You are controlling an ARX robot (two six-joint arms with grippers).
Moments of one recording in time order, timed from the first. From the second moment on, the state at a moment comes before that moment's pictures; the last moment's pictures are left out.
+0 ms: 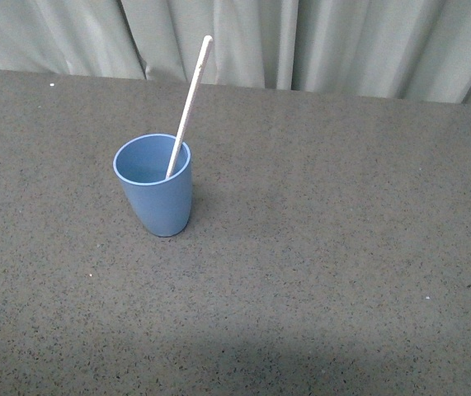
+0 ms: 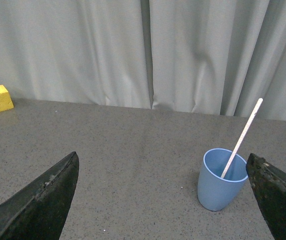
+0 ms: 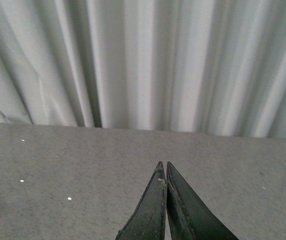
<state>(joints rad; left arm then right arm) 0.00 0.00 0.02 0.00 0.00 0.00 0.00 0.59 0.00 0.58 0.00 0.00</state>
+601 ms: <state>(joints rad) 0.00 0.00 0.02 0.00 0.00 0.00 0.00 0.29 0.00 0.30 0.00 0.00</state>
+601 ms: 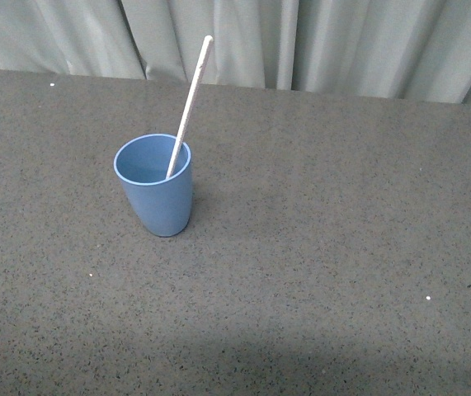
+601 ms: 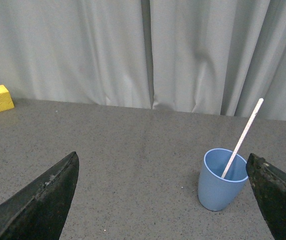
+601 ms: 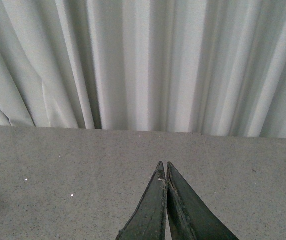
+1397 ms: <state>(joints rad) 0.00 0.00 0.02 0.00 0.00 0.00 0.00 0.01 0.01 0.00 0.00 0.00</state>
